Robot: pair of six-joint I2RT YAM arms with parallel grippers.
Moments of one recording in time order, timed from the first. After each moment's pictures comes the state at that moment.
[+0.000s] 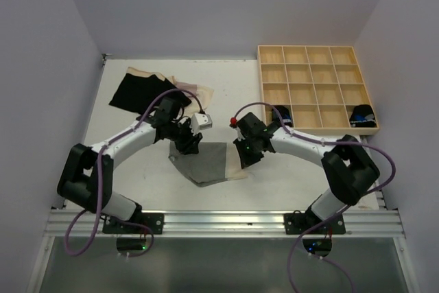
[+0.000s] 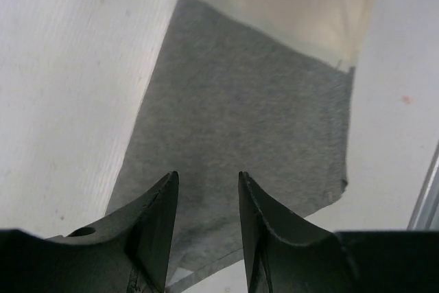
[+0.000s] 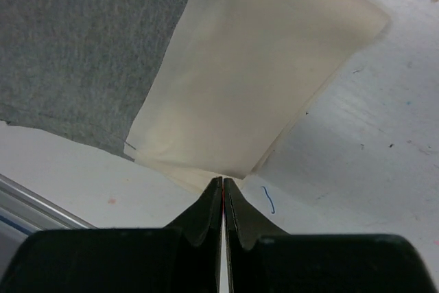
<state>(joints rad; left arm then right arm) -0.46 1.44 0.90 -0.48 0.60 0.57 0.72 1.57 0.95 -0.57 -0.15 0.33</state>
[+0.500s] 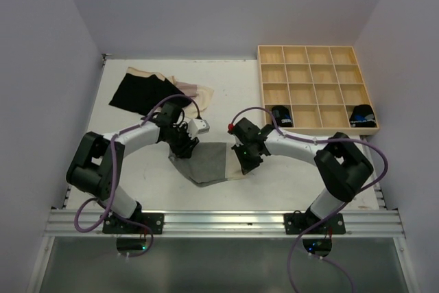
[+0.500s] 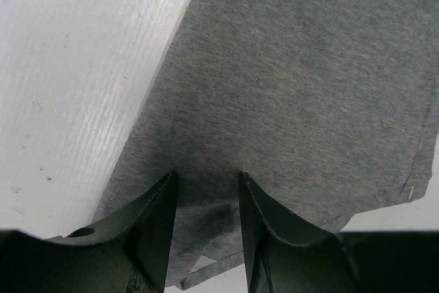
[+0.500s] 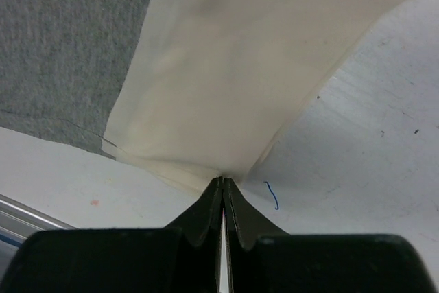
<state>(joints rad) -0.39 1.60 0.86 -0.45 0.44 0.57 0.78 1.65 0.95 -0.58 -0.11 0.37</state>
